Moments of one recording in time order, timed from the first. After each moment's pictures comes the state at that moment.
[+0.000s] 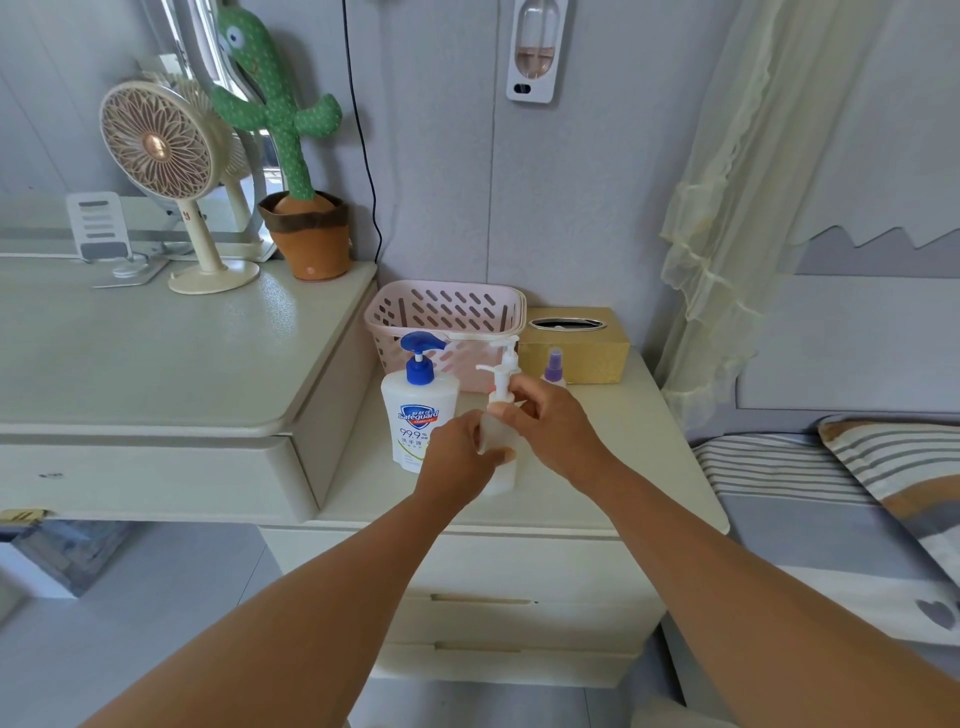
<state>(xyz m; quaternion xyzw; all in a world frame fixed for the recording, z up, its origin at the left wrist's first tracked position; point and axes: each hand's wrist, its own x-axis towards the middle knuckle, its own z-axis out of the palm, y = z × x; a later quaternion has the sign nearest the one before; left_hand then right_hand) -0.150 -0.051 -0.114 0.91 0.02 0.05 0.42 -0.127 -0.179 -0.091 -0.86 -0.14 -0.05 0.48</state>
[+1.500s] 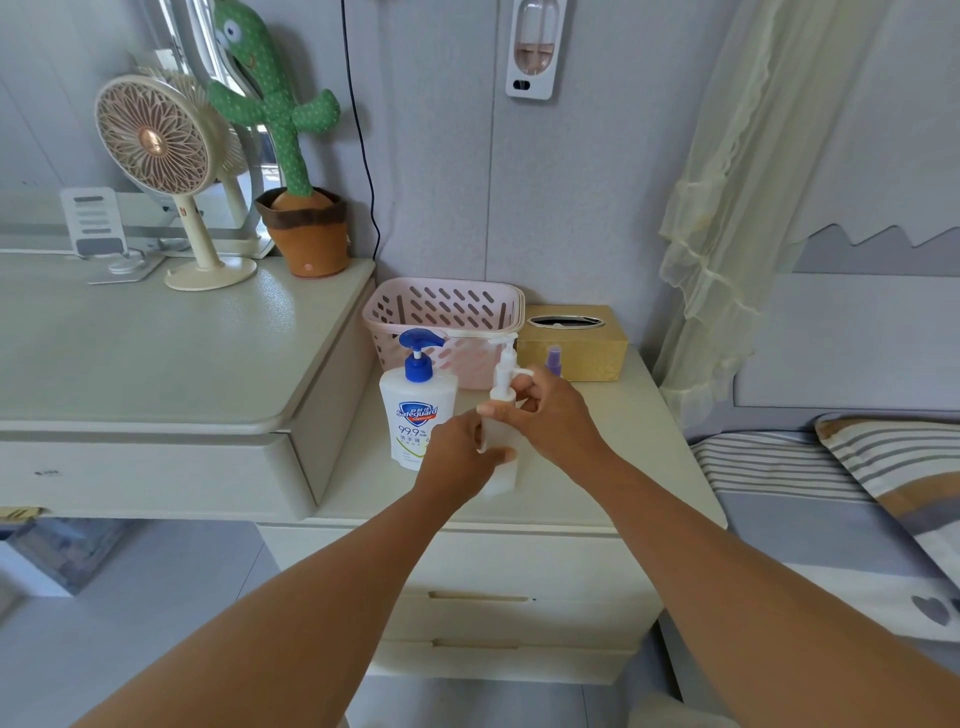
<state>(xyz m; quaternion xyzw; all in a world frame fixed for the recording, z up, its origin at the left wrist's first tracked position) -0.150 -0.050 -0.114 0.91 0.00 0.05 0.42 -0.125 -0.177 -0.087 -0.87 -0.10 -0.07 0.48</state>
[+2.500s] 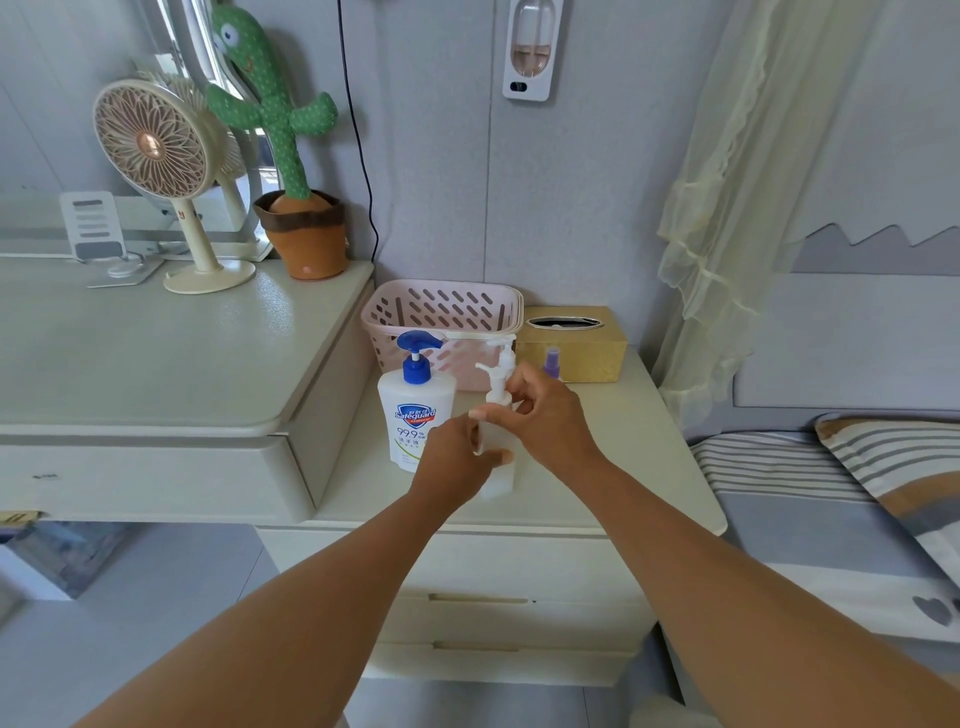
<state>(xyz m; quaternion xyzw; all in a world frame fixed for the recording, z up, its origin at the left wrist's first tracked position) -0.150 -0.049 -0.113 0.91 0.02 0.04 0.42 -0.126 -0.174 -0.089 -0.87 -0.13 -0.12 0.45</state>
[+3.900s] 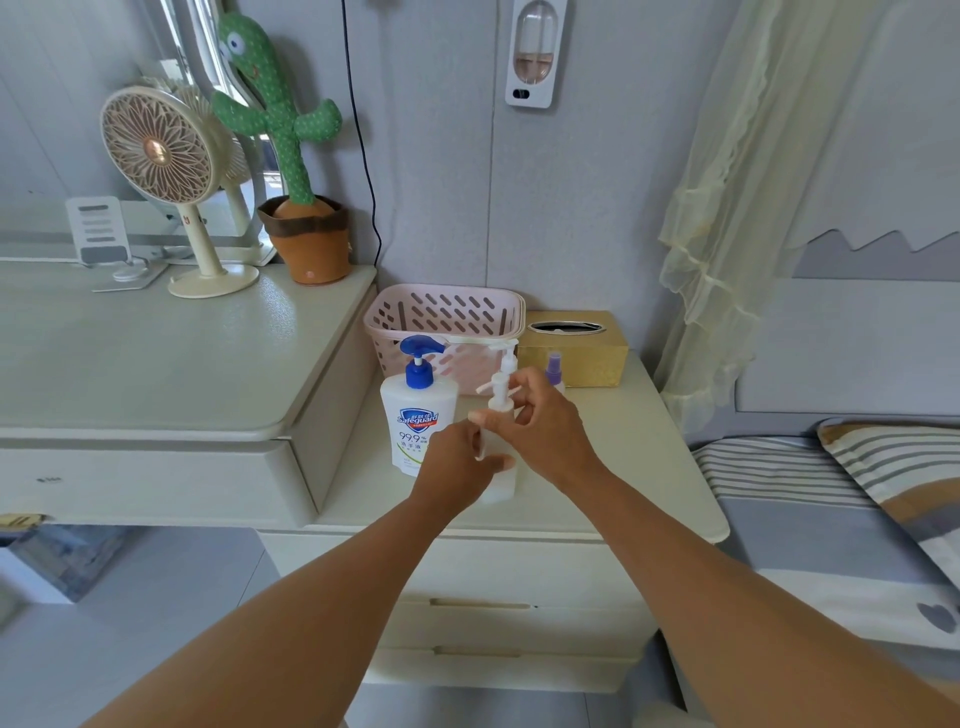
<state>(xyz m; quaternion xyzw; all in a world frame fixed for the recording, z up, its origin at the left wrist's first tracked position) -0.147 -0.046 -0.118 0.91 0.01 0.04 0.42 -0.135 -0.168 -0.086 -0.87 -0.11 -0.11 0.47</state>
